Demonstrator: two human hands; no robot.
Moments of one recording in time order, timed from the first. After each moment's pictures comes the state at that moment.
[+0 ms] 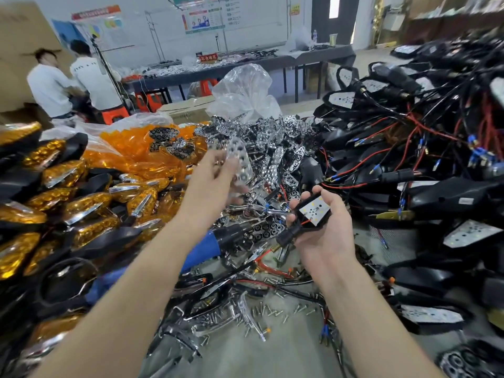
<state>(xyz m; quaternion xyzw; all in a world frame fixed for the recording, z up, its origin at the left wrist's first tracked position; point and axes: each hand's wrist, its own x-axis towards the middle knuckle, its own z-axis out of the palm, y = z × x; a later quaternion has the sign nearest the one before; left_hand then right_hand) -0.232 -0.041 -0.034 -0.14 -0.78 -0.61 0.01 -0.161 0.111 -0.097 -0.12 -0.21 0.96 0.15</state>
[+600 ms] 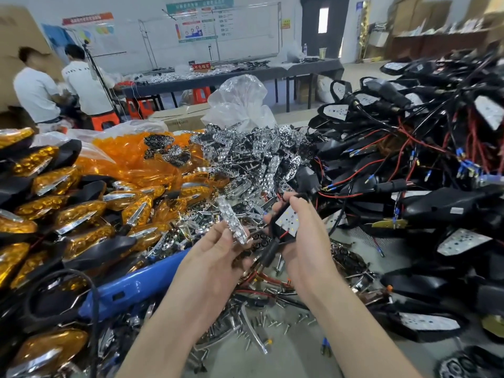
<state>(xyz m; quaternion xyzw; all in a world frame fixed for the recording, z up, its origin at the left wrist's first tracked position) -0.162 -0.062 -0.086 -0.08 -0.47 -0.86 -0.20 -0.162 0.085 -0.095 -0.09 -0.39 0.90 0.17</state>
